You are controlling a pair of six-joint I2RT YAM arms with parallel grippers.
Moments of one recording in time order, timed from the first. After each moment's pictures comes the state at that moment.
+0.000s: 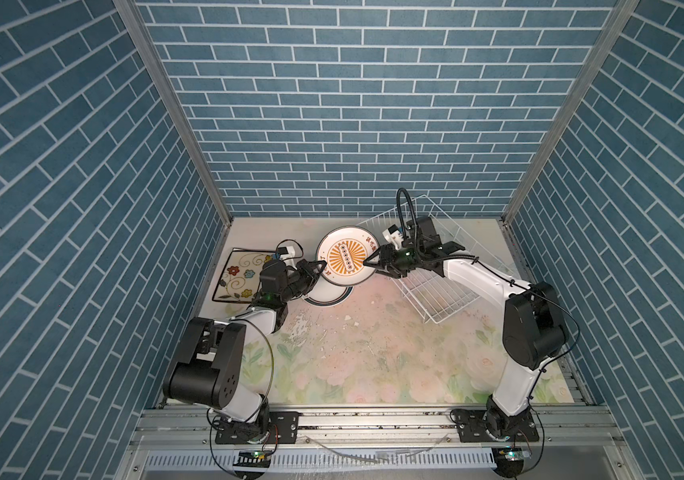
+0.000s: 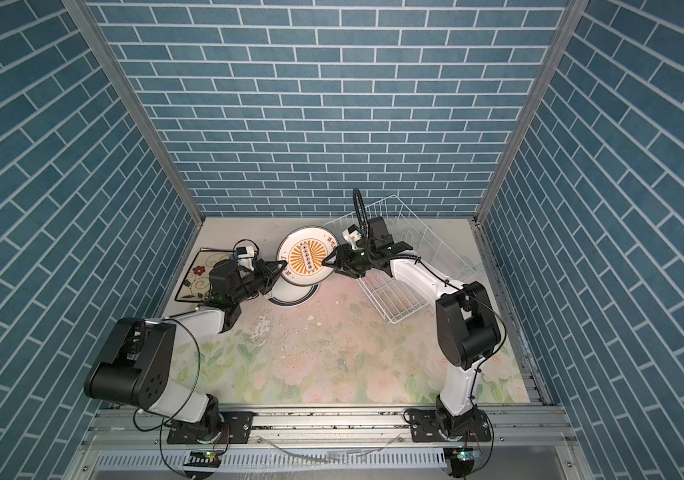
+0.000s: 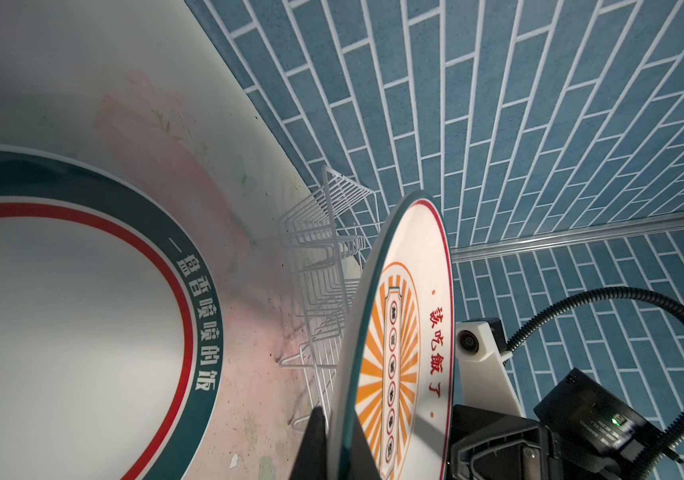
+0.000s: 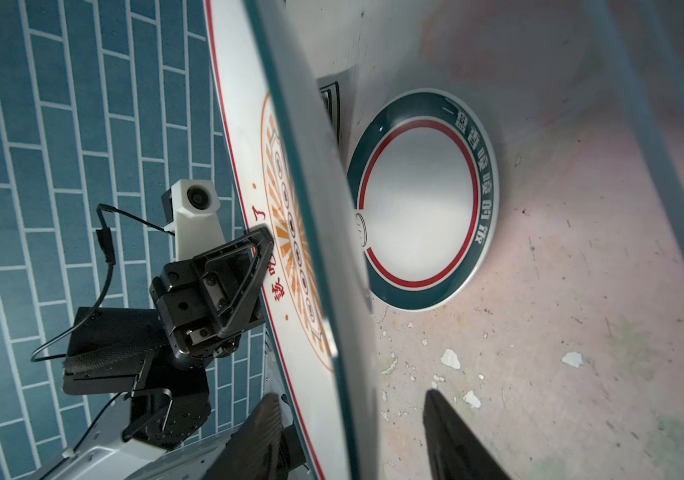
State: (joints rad) left arm -0.18 1.52 0.61 0.69 0.52 -1.19; right arm 0.54 1.82 1.43 -0.37 -0.74 0.73
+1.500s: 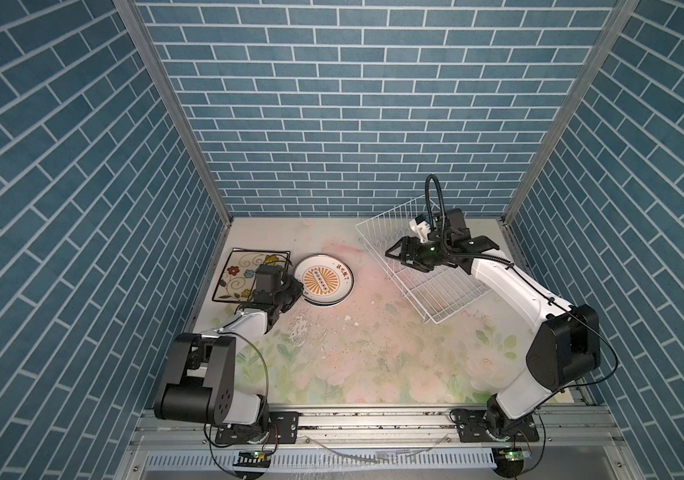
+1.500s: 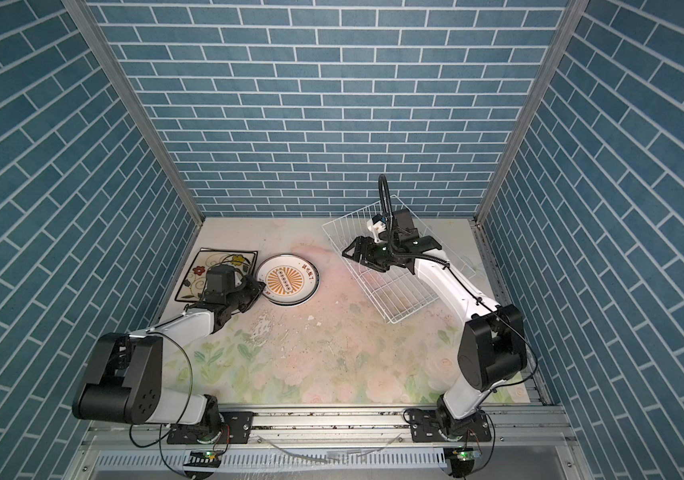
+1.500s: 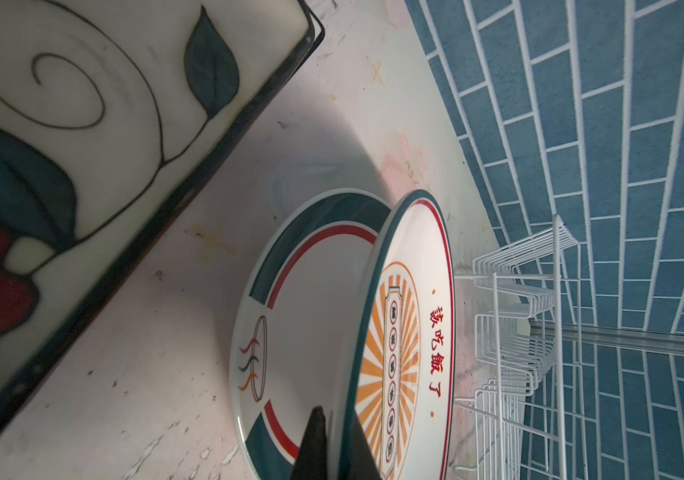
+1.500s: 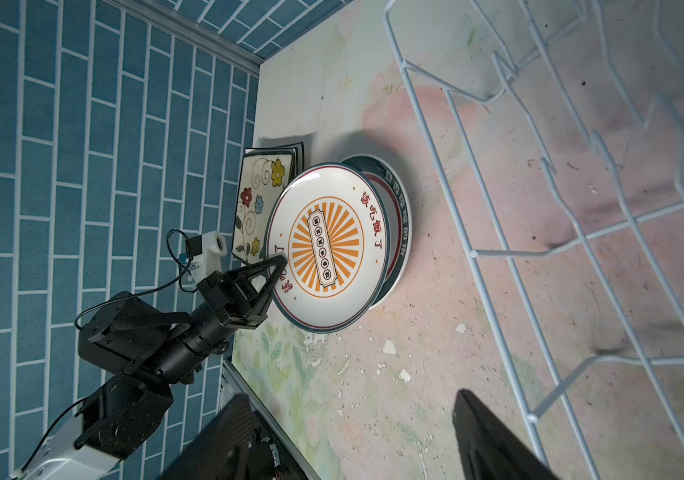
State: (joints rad) left arm -0.11 1.44 0.62 0.16 0.24 -0.96; right arm 0.44 1.64 1.43 -0.57 -0.60 0.59
